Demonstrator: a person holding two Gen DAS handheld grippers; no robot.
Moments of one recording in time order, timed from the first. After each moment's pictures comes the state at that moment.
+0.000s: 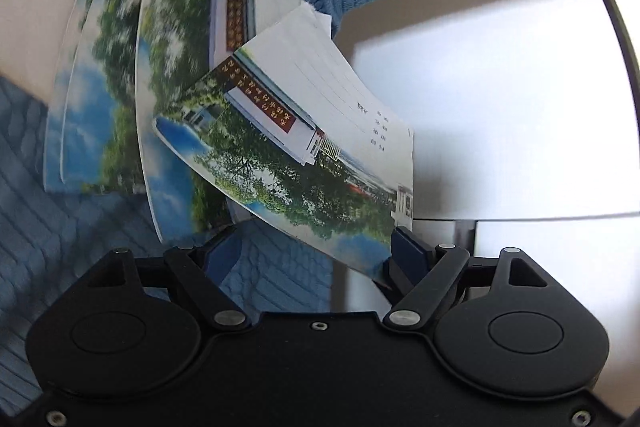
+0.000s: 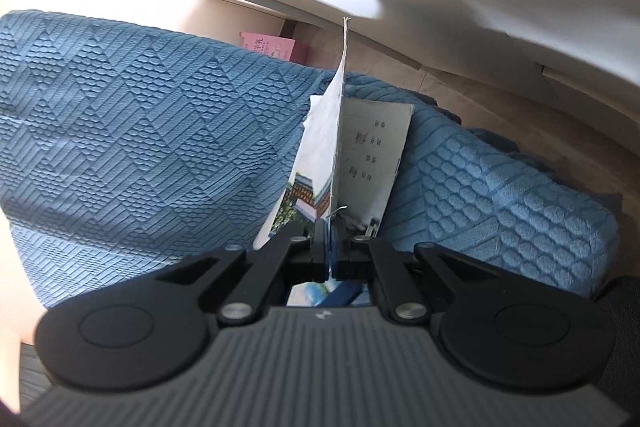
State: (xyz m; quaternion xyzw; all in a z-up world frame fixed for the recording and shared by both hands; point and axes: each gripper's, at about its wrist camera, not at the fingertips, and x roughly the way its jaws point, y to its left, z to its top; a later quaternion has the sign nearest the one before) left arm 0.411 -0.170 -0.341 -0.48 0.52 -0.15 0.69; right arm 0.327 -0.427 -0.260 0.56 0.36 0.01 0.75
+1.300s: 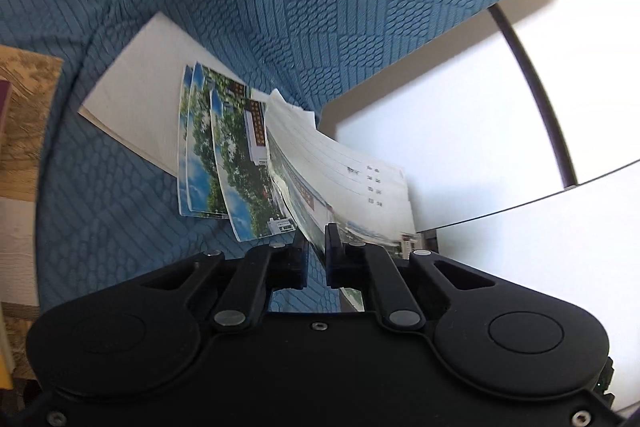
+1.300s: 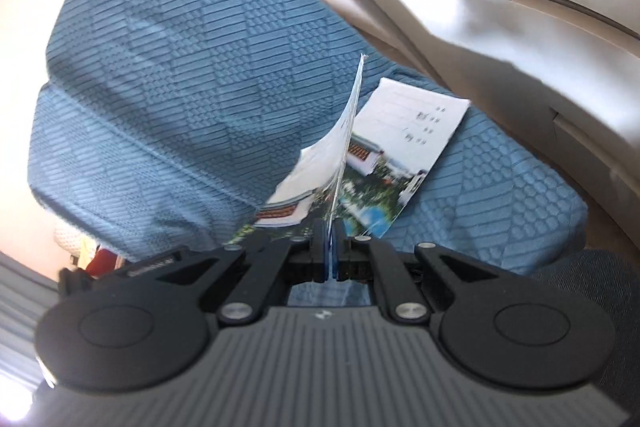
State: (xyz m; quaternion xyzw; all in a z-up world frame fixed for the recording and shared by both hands) left arm 0.304 -0.083 -0.211 -0.41 0.43 -0.11 0.79; right arm 0.252 -0.343 -0.165 0.40 0.36 0.05 0.84
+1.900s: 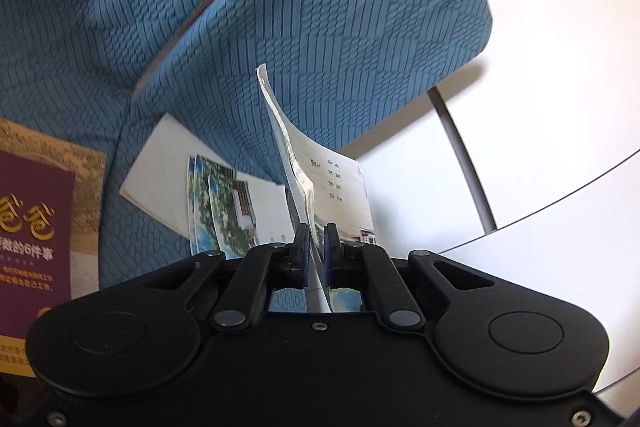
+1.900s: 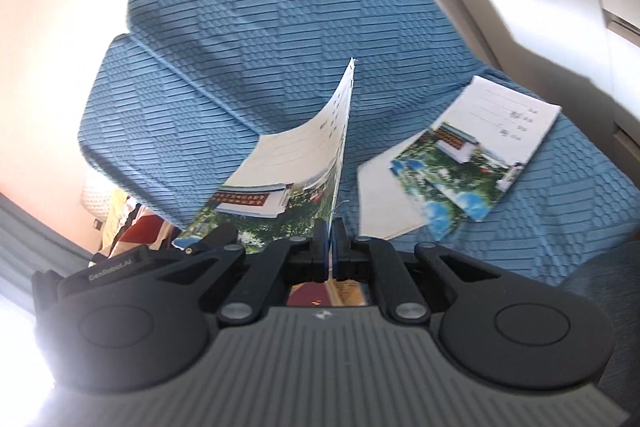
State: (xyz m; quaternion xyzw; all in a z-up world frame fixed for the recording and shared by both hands) left arm 0.232 -0.001 -0.107 -0.43 0.34 -0.11 0.83; right arm 0.259 -0.271 -0.088 0.38 0.34 0.12 0.85
